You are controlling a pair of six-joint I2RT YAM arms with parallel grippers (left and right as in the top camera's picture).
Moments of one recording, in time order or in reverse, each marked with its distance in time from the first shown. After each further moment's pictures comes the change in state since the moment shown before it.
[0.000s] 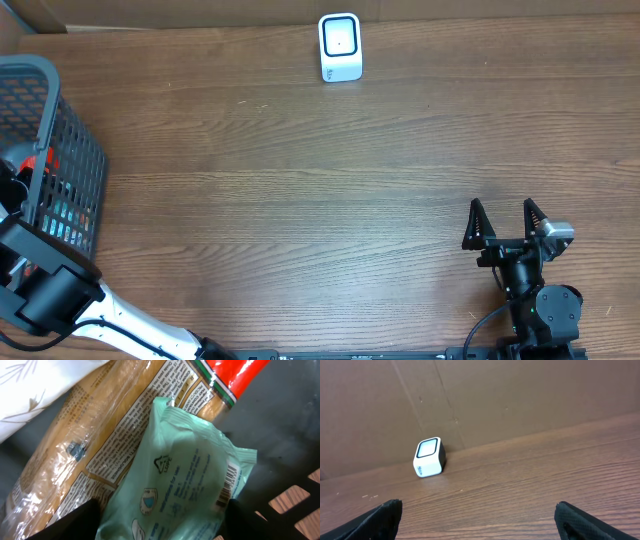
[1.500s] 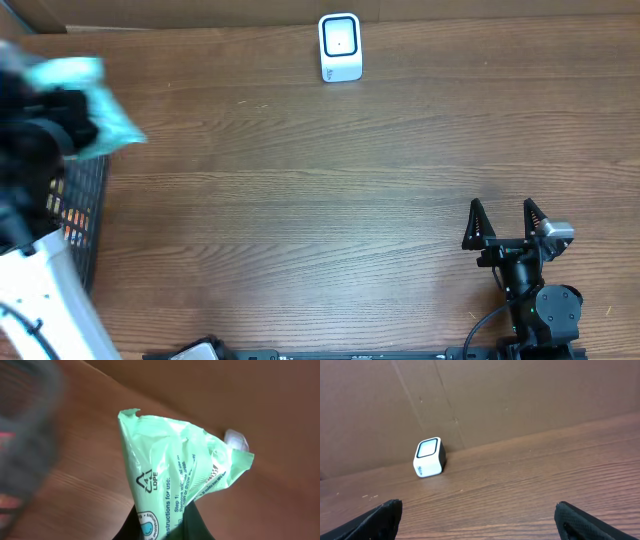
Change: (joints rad) left arm -0.504 -0.782 0.057 -0.130 0.182 -0.177; right arm 0.000 0.000 0.000 0.000 0.000 0.000
